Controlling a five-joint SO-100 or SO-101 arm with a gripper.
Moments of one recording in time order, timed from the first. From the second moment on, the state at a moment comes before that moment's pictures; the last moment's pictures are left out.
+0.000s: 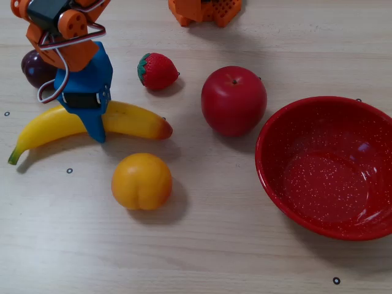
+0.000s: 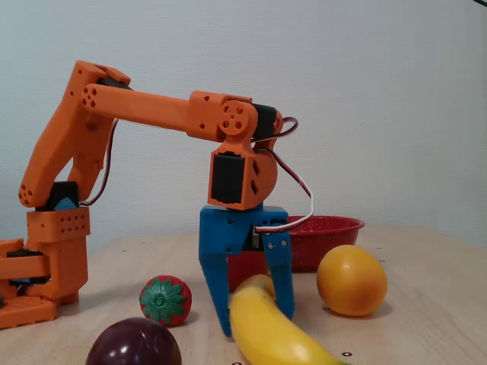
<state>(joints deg) -32.8 59.0 68.7 87.0 37.2</state>
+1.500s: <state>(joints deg) 13.8 78.1 42.0 102.1 7.6</state>
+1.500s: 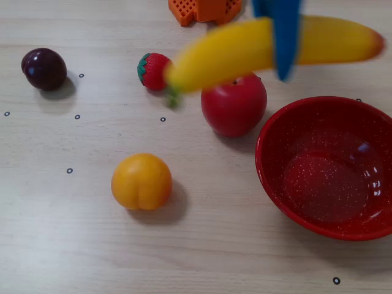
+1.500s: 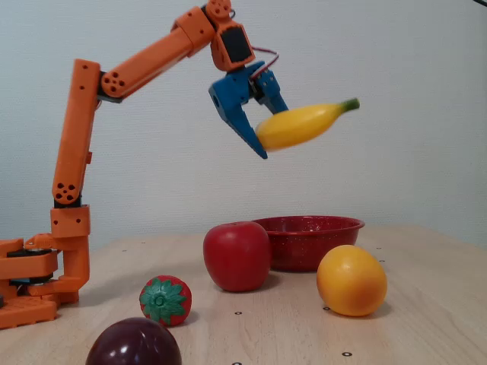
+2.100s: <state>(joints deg) 24.5 54.9 30.8 99.5 6.8</state>
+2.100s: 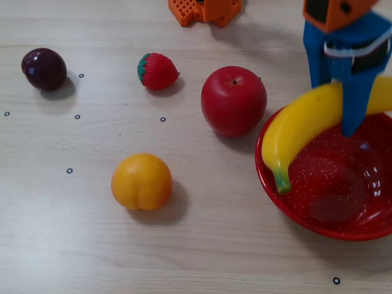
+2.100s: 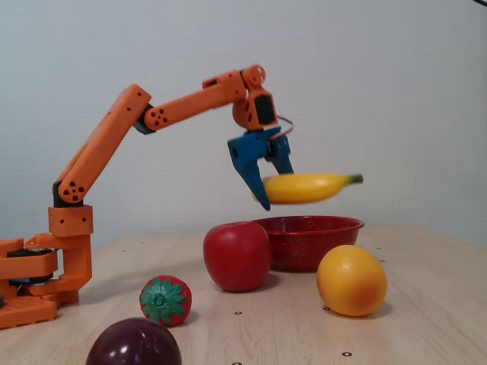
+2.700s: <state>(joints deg) 24.9 49.5 33.6 92.1 7.9</state>
